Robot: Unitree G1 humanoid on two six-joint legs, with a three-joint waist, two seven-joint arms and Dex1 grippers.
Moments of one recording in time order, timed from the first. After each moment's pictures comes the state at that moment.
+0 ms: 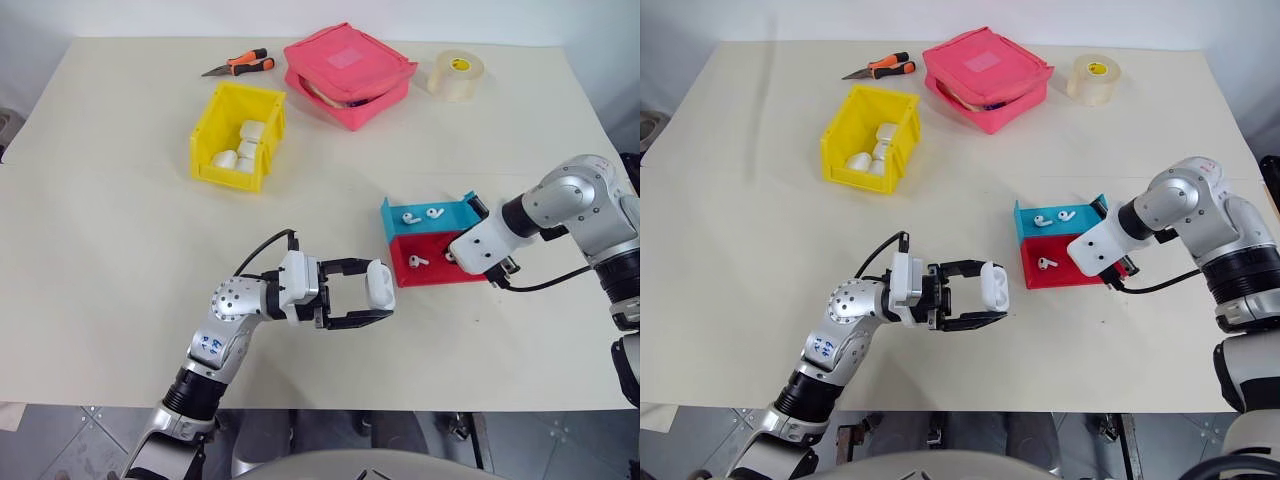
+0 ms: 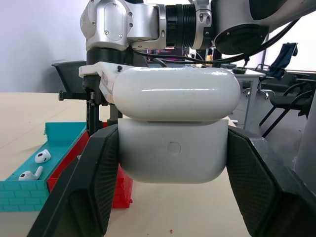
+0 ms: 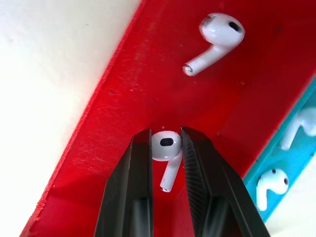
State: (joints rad) left arm -0.27 0.24 -0.28 -0.11 -0.39 -0.03 -1.00; right arm -0.86 -0.93 0.42 0.42 -0.22 -0.47 1.50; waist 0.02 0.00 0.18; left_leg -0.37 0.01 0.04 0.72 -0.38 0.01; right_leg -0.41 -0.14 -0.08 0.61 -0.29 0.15
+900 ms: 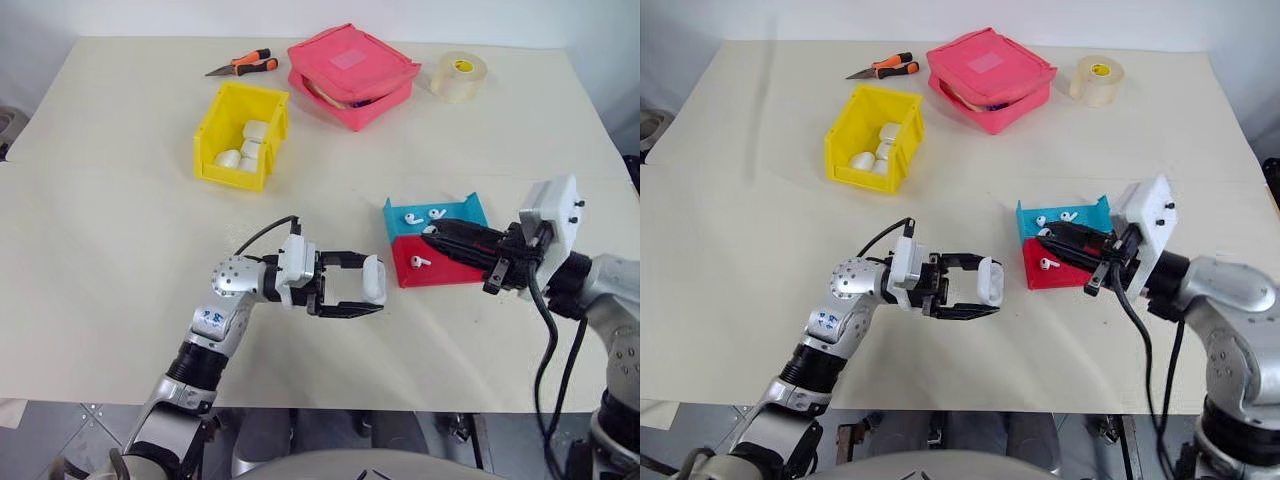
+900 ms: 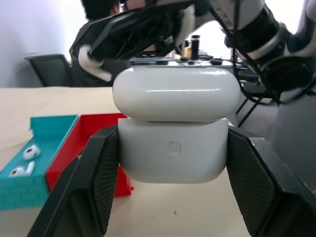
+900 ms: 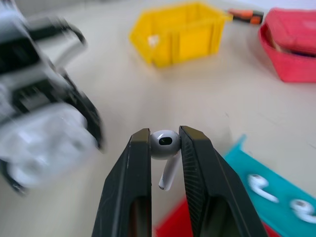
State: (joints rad) left arm -0.43 0.23 -0.25 0.10 -0.41 -0.04 -1.20; right arm -0.18 -0.54 -0.45 -0.75 0.66 0.98 0.85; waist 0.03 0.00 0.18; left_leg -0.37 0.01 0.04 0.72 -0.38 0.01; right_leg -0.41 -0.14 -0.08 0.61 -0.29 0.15
